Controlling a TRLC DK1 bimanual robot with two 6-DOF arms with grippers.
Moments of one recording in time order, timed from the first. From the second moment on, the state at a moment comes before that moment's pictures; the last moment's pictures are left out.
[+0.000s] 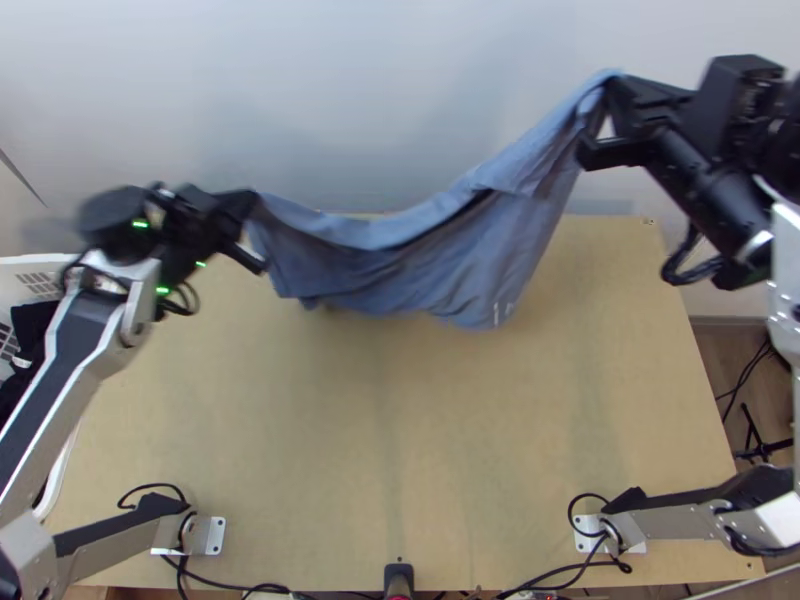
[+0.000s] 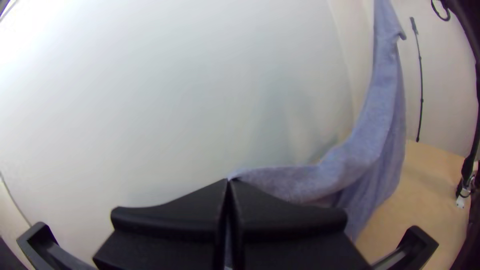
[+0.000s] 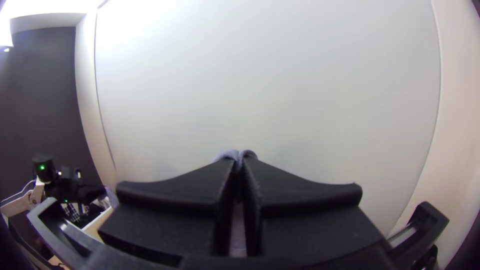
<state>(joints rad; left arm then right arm) -0.22 1.24 1.35 -0.21 0.16 0.37 0.53 1.50 2.33 -0.82 0.23 0.08</state>
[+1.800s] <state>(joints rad) 0.02 0.40 1.42 -0.47 0.24 0.10 0.20 0.95 2.31 -1.07 -0.12 0.35</state>
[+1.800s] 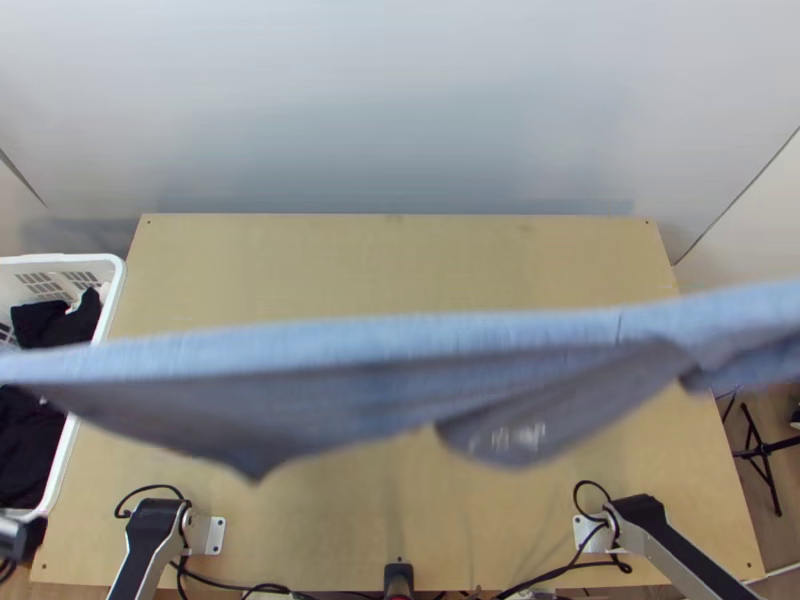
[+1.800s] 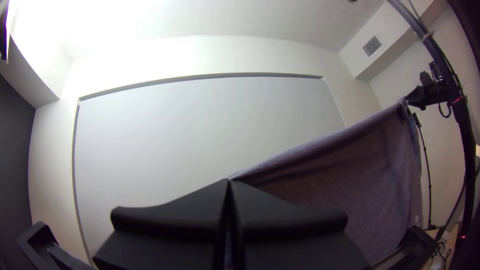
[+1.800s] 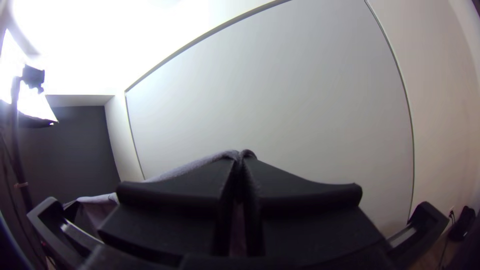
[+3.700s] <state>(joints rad) 0.02 1.20 0.62 0.49 0.07 -0.07 0.20 1.39 0.88 0.16 -0.07 0.29</state>
